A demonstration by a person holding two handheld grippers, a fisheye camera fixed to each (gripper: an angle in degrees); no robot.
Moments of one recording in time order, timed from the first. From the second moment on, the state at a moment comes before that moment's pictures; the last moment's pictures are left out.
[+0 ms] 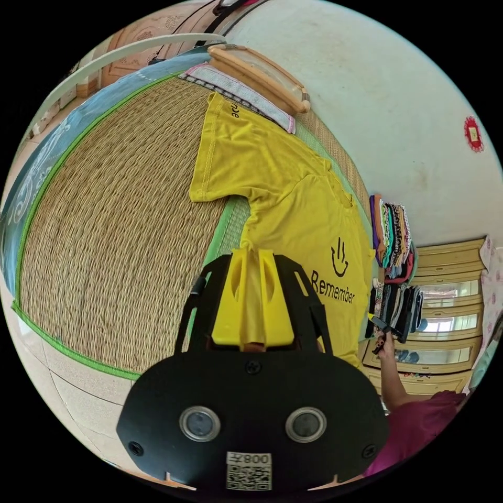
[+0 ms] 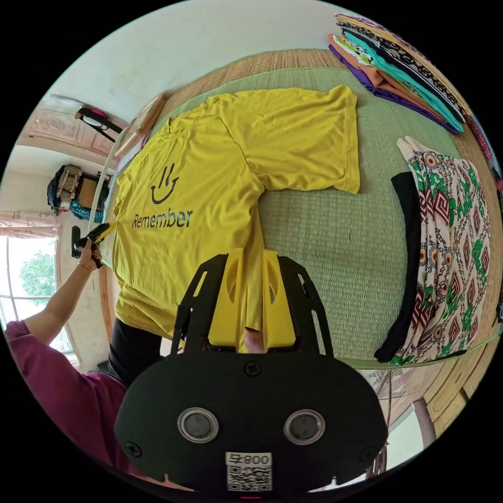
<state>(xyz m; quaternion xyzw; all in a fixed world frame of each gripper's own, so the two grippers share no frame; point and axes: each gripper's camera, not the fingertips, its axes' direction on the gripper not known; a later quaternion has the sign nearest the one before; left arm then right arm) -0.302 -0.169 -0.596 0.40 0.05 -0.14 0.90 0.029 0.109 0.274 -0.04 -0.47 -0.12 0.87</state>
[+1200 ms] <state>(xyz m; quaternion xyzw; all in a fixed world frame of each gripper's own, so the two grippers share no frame) -0.348 -0.138 -0.521 0.36 0.00 -0.15 0.92 0.015 0.164 0.300 -0.08 -0.47 -0.08 0.88</state>
